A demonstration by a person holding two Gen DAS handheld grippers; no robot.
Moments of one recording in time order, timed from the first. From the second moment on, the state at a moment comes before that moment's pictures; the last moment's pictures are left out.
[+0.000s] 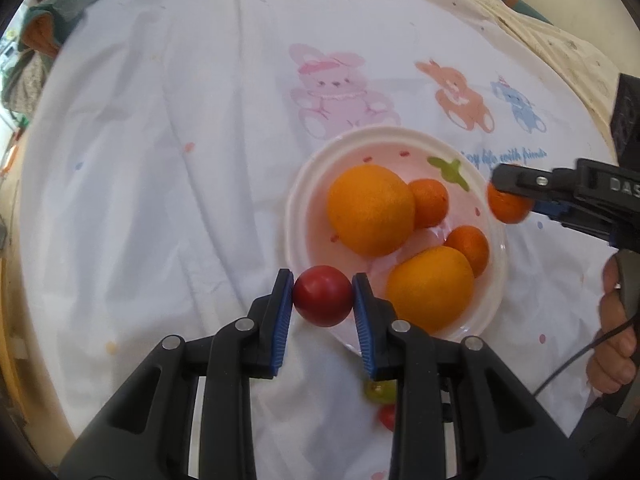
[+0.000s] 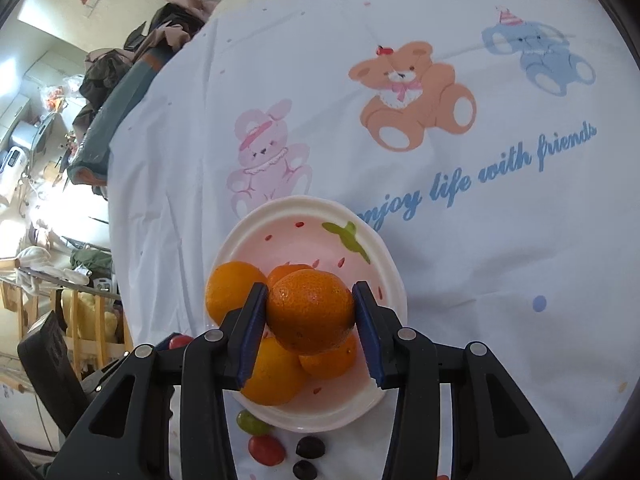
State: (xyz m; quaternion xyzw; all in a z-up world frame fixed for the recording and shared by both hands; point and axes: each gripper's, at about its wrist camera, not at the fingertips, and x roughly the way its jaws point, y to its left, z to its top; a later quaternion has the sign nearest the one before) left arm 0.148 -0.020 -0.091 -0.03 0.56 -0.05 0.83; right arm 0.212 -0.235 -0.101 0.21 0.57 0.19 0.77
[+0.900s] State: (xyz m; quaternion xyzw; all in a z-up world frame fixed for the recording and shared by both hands) left arm 0.155 -0.026 -0.078 -0.05 0.55 -0.06 0.83; right arm 0.208 -0.263 -0.081 0.24 0.54 0.16 0.79
